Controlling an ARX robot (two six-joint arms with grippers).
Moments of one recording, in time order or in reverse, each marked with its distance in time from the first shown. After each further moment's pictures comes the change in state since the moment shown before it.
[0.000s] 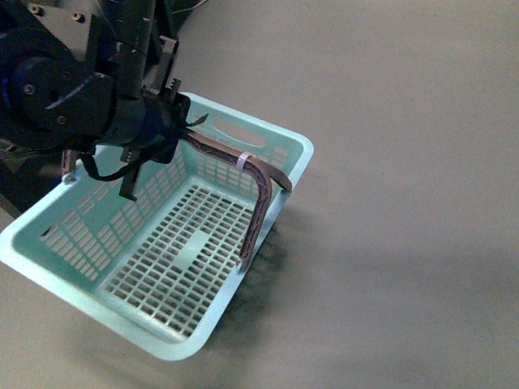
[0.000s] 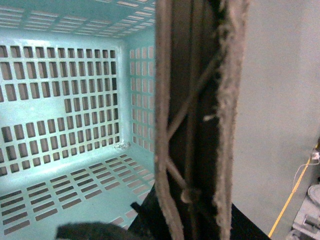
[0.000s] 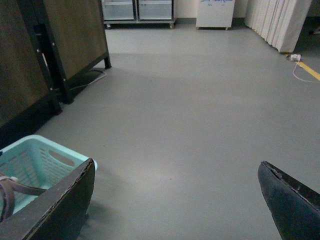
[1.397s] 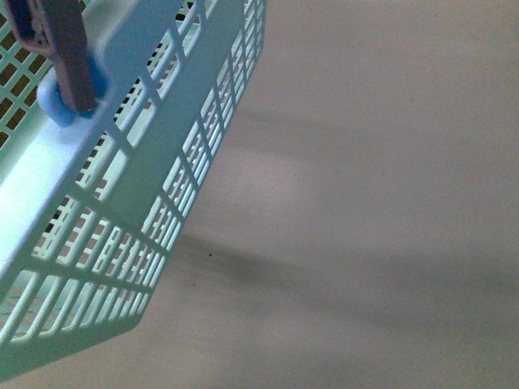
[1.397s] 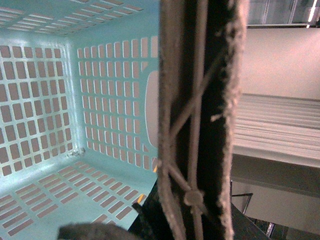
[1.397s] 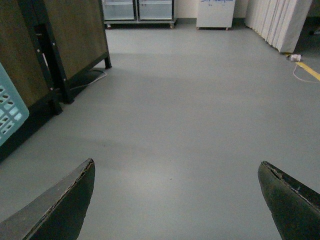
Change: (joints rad) left arm 0.094 -1.122 -0.243 -0.414 0.070 -0.129; right arm 0.000 0.000 0.000 0.000 0.000 0.000
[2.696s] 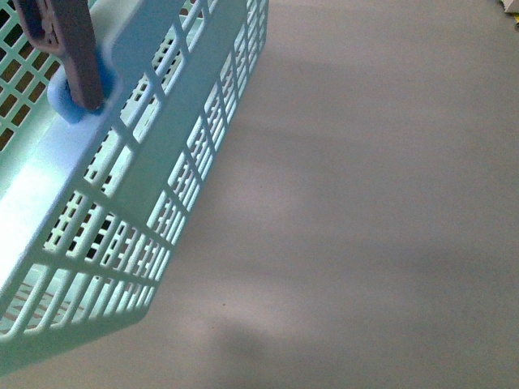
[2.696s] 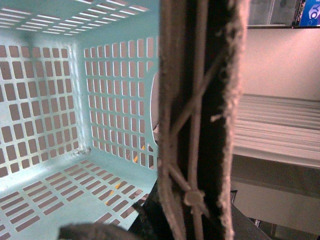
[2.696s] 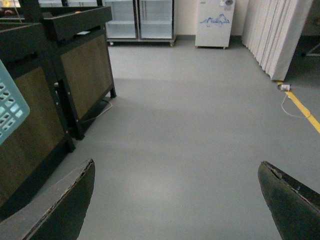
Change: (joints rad) left arm 0.000 0.002 0.000 -0.001 0.000 0.000; right arm 0.000 0.000 0.000 0.000 -0.001 0.000
